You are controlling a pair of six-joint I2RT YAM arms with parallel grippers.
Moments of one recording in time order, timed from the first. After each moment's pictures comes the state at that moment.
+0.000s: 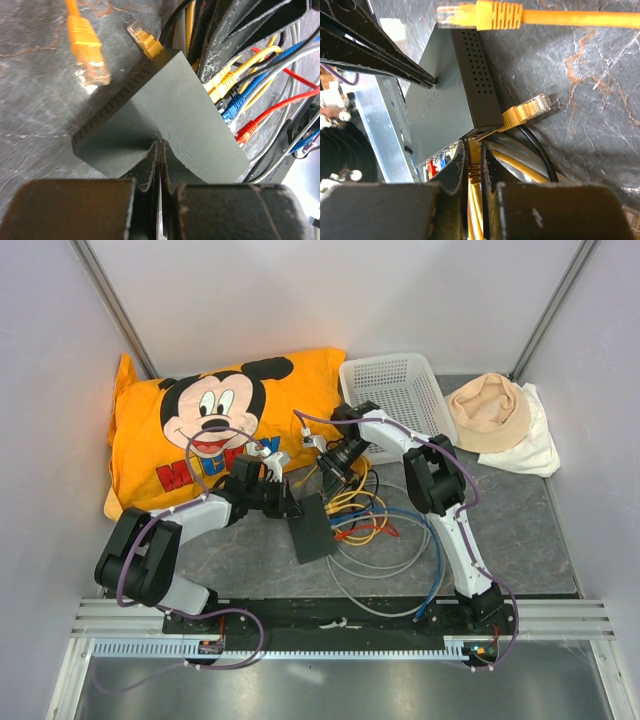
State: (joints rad) left arm -0.37 1.47 0.62 0.03 0.57 -0.33; right arm 0.54 2.44 2.04 -1.20 -0.89 -0.39
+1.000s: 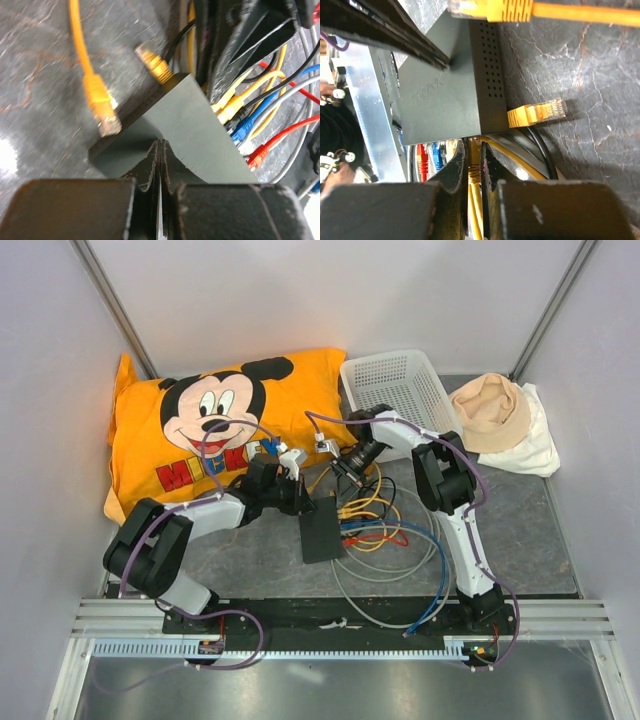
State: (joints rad) left arm -0.49 1.53 0.65 0.16 0.45 -0.32; right arm 0.49 2.39 1.90 -1.26 -0.91 -0.63
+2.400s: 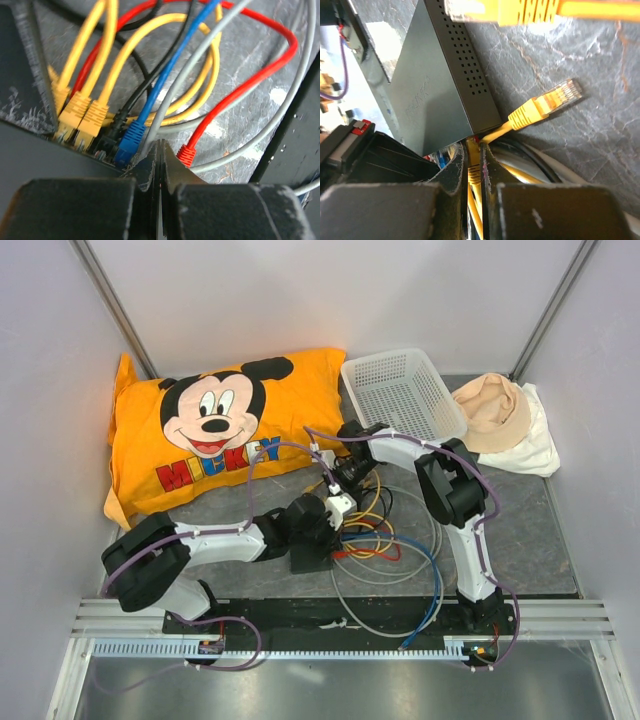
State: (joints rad) left arm -0.97 1.47 0.61 0.14 0.18 -0.14; right arm 0.57 2.21 1.59 -0.87 -0.82 -0.19
